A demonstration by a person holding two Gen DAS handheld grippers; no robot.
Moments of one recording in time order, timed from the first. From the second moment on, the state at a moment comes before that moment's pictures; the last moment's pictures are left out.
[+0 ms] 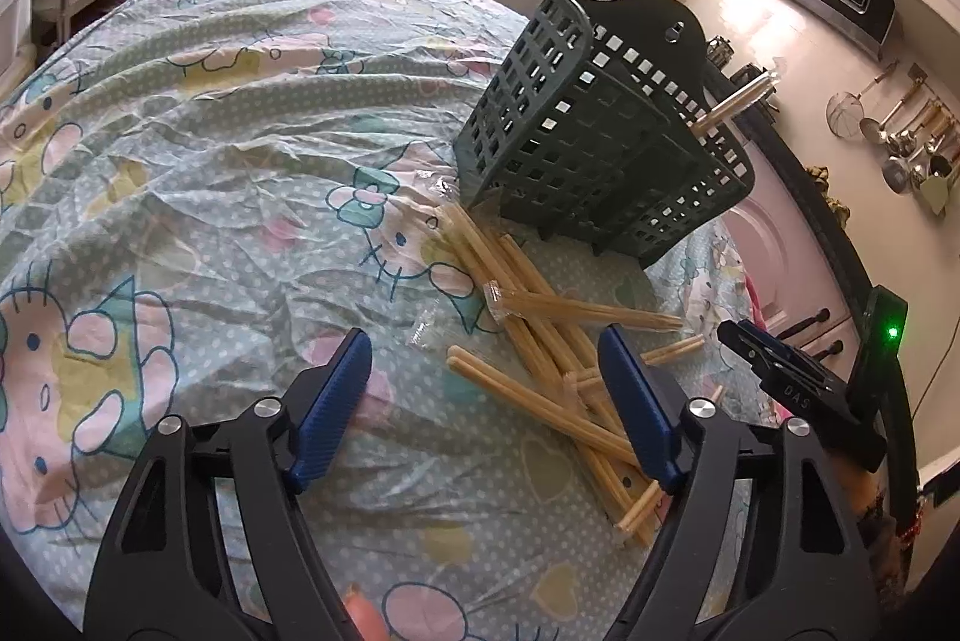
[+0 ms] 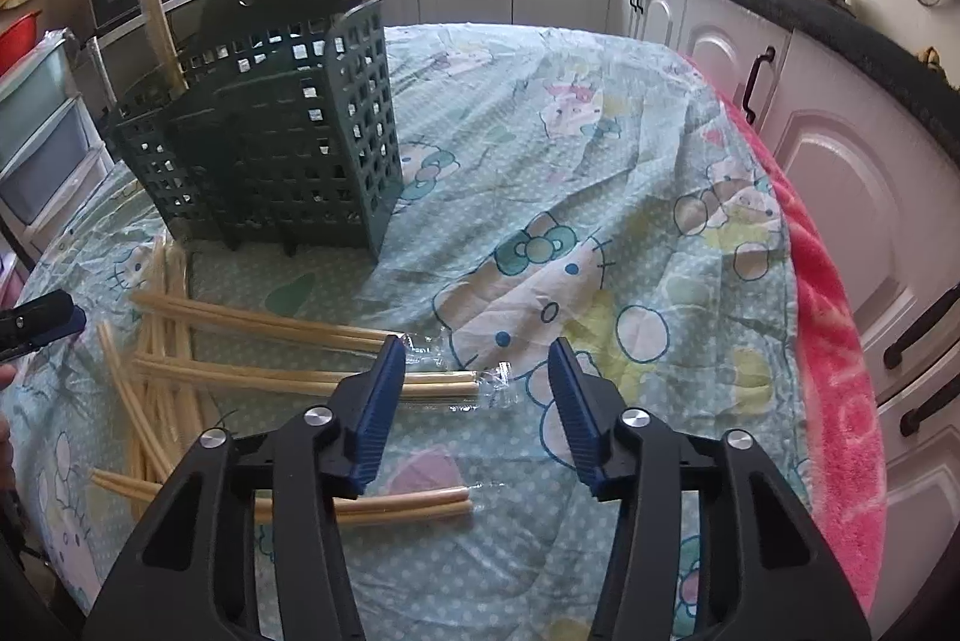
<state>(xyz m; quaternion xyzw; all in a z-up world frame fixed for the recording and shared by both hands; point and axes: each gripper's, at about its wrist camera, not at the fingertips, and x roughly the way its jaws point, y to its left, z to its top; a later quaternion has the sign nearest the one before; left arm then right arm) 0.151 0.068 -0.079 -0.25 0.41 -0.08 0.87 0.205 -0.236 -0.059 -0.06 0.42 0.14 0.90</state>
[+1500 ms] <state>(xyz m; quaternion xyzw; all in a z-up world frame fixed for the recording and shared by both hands) 0.156 0.077 -0.082 -0.26 0.39 -0.09 0.88 0.203 -0.251 -0.070 0.00 0.43 0.15 0.89</state>
